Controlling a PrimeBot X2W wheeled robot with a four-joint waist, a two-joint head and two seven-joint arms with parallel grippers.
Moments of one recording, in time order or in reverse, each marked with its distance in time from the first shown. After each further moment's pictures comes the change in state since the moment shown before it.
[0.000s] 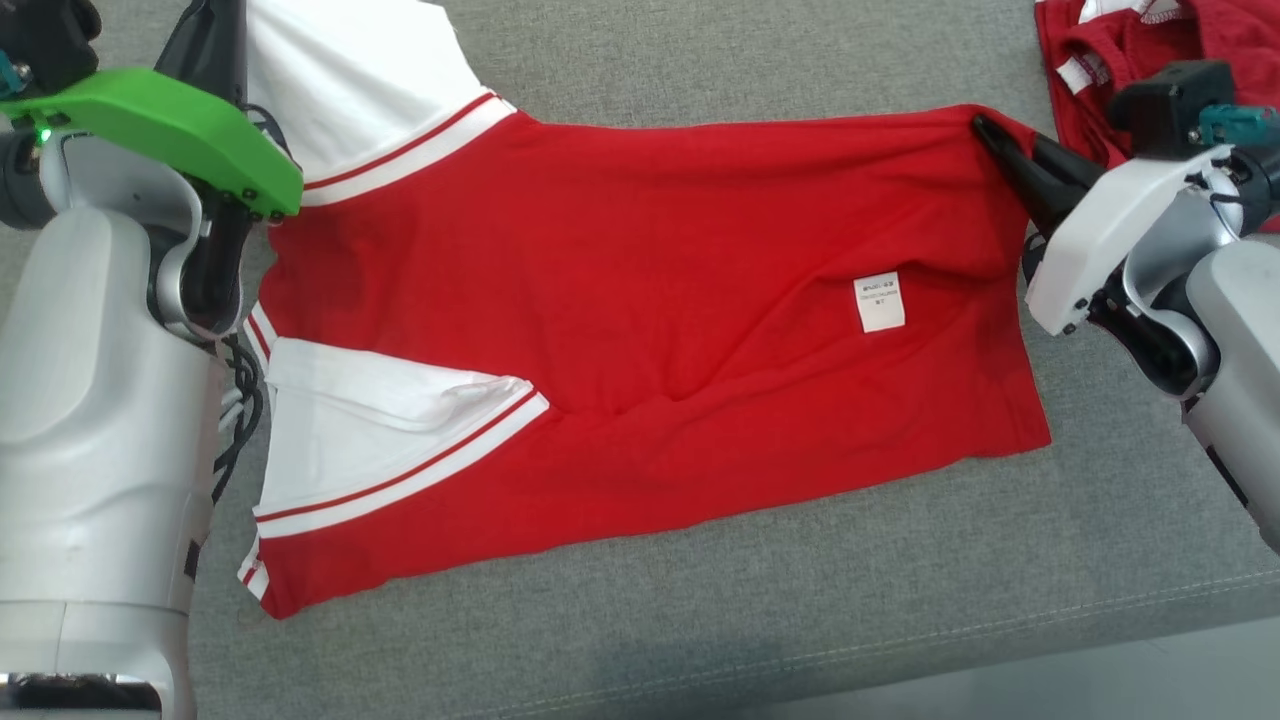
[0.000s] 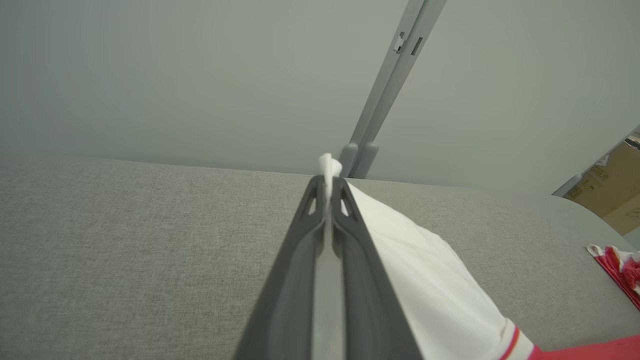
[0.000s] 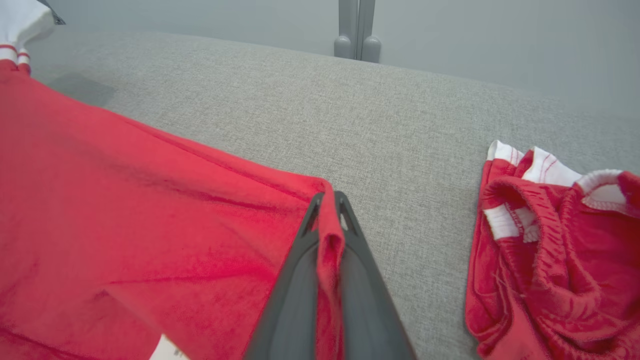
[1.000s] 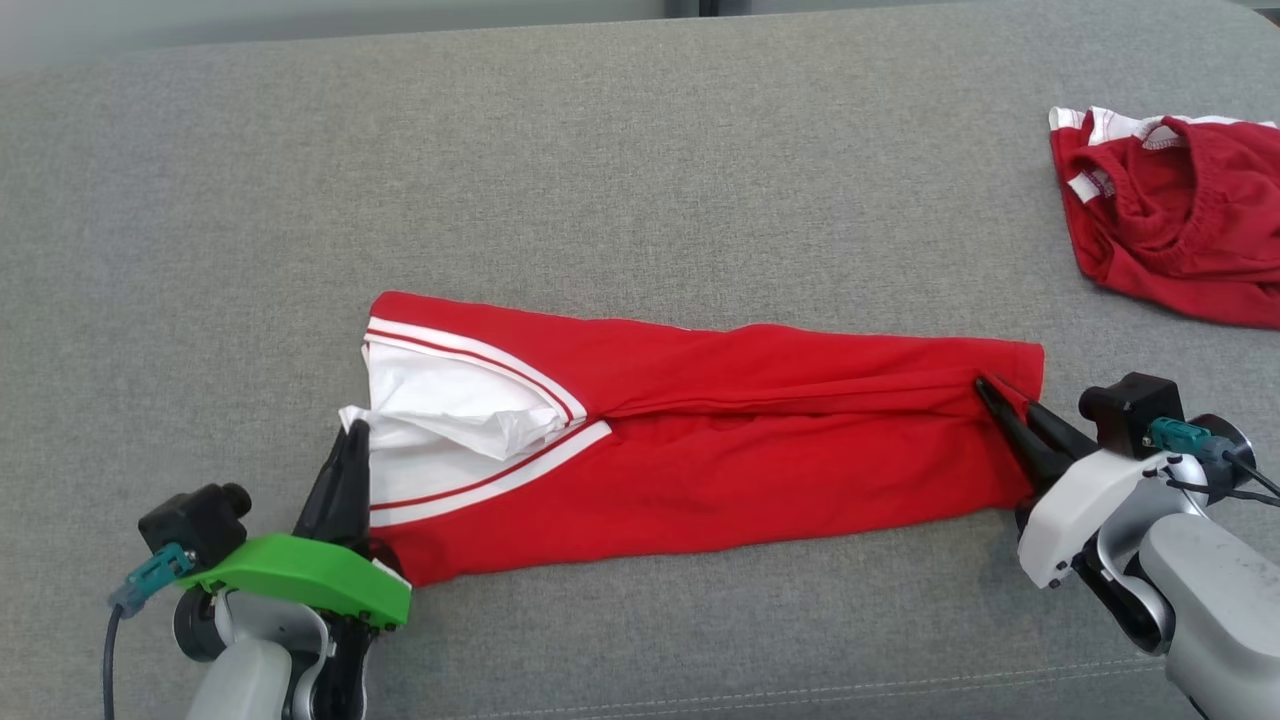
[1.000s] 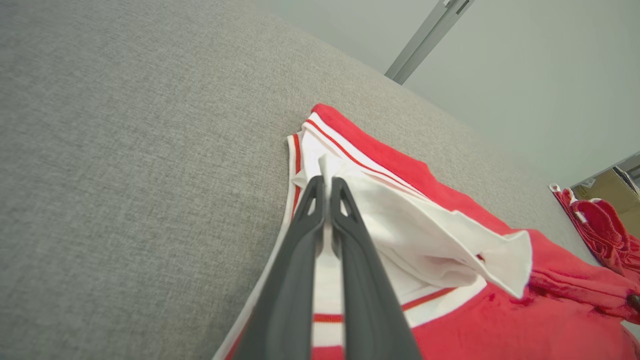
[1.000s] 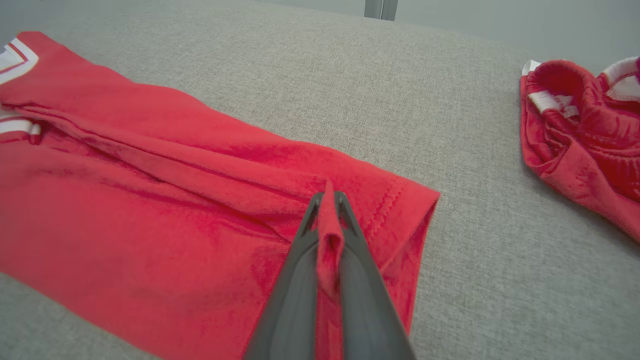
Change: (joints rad) left arm 0.731 -0.067 0.032 -0.294 -0.132 0.011 -0.152; right arm 0.406 0.013 0.009 0.027 -0.115 -0.064 -0.298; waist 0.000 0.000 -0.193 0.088
